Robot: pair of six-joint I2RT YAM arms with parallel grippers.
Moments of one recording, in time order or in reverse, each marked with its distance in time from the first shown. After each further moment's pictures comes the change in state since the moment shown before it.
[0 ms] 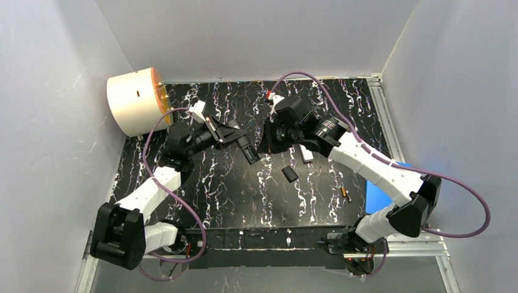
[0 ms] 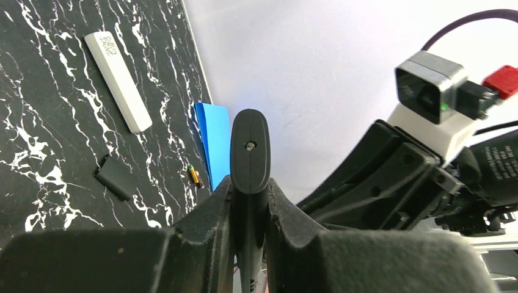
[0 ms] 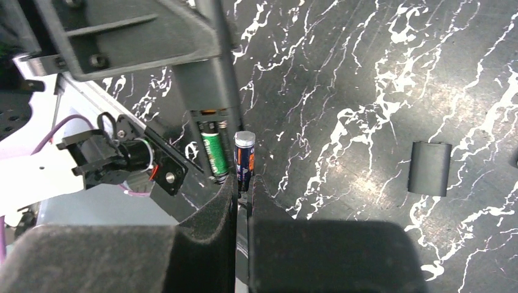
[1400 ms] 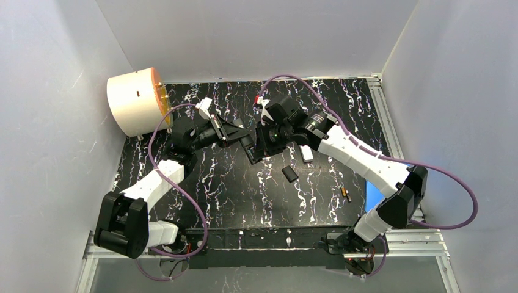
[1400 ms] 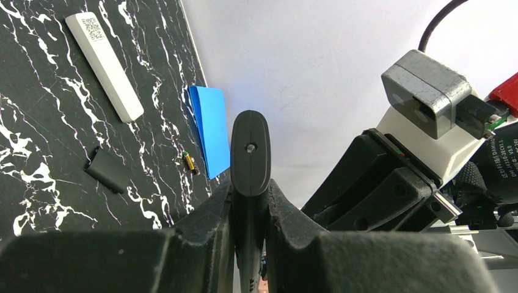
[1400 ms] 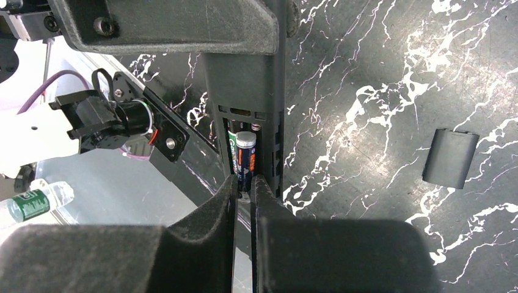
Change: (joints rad) left arm -0.008 0.096 0.060 0.013 0.082 0.003; right arm 0.001 0.102 0.098 -0.104 -0.121 -0.061
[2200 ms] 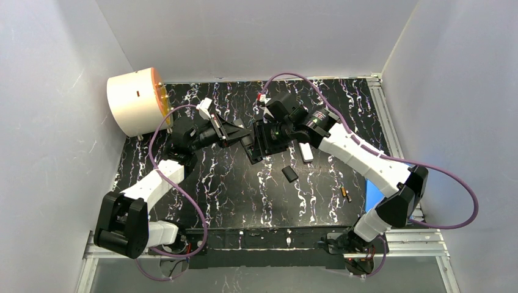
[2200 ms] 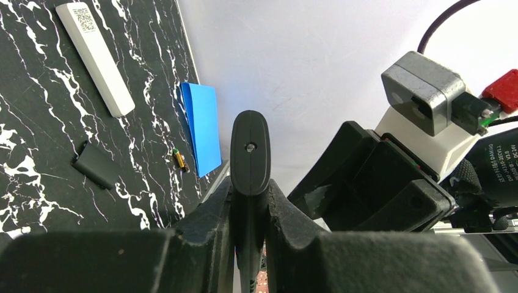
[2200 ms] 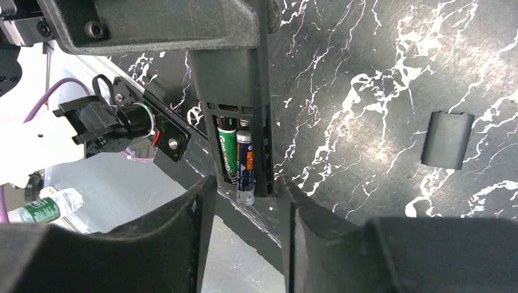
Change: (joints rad) left arm -0.005 0.000 0.000 0.000 -0.001 -0.045; right arm 0.000 0.013 0.061 -0.082 0.019 0.034
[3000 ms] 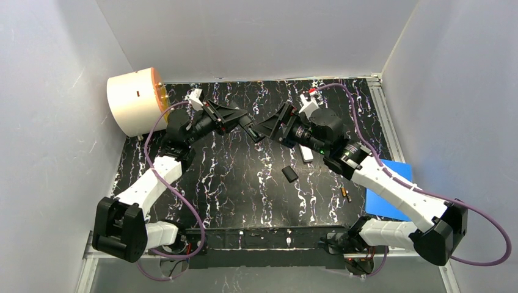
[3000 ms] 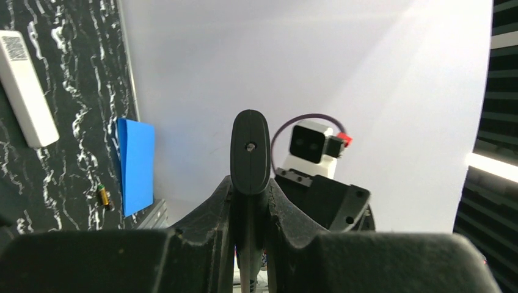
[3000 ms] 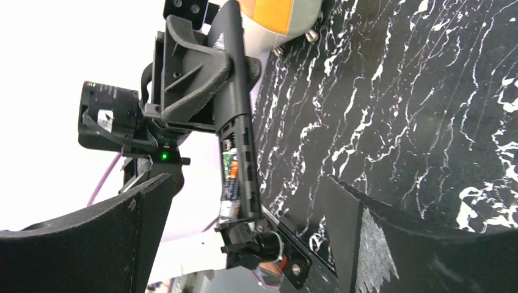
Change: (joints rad) left arm 0.000 -0.025 0.094 -0.015 -0.142 -0.282; right arm -0.092 -0.398 -0.571 0.835 0.072 0.474
